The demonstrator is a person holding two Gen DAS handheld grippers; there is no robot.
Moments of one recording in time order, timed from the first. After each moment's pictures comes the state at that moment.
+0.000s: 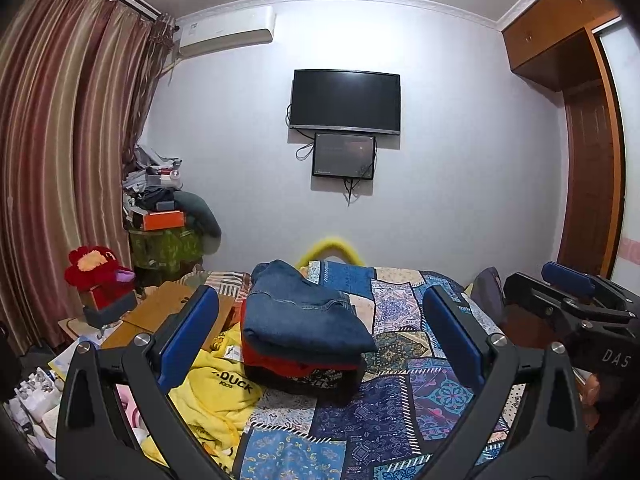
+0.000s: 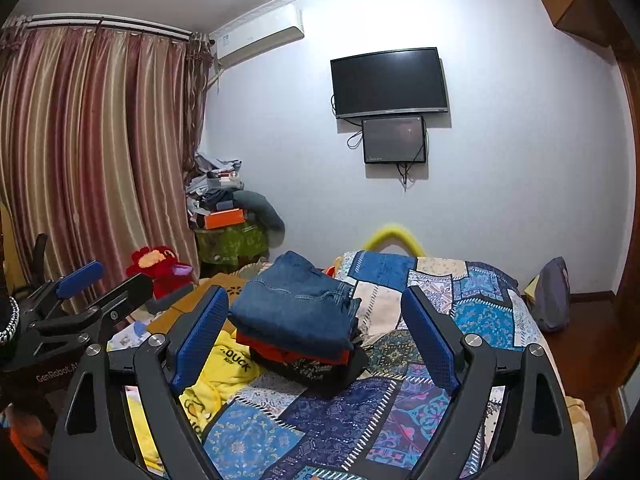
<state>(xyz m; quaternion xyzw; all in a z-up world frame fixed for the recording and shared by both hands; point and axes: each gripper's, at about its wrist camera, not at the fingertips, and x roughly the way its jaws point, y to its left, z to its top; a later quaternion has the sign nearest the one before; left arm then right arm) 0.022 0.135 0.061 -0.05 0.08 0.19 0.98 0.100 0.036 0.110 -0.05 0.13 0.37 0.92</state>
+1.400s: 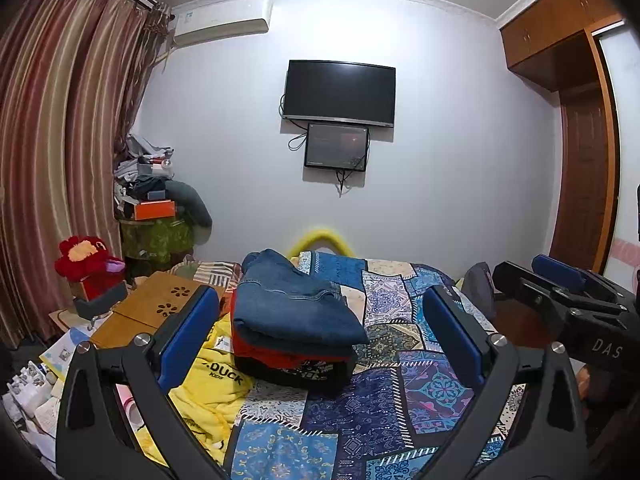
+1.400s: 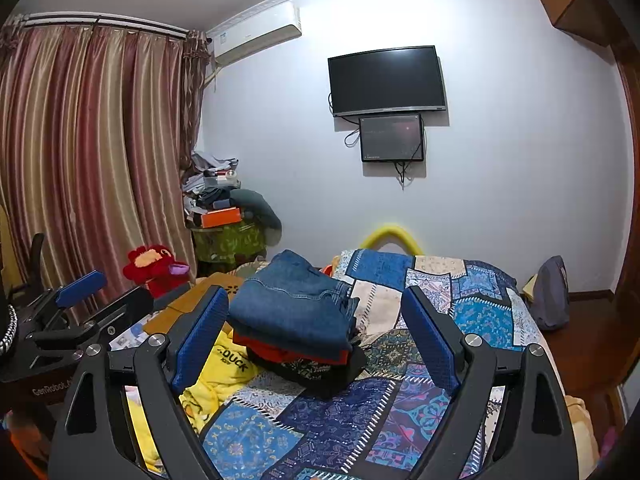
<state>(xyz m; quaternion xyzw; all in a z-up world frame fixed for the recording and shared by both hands) 0.026 0.136 0.053 -0.07 0.09 0.17 0.98 0.104 0.039 0.105 -0.05 0.14 0.36 0.92</state>
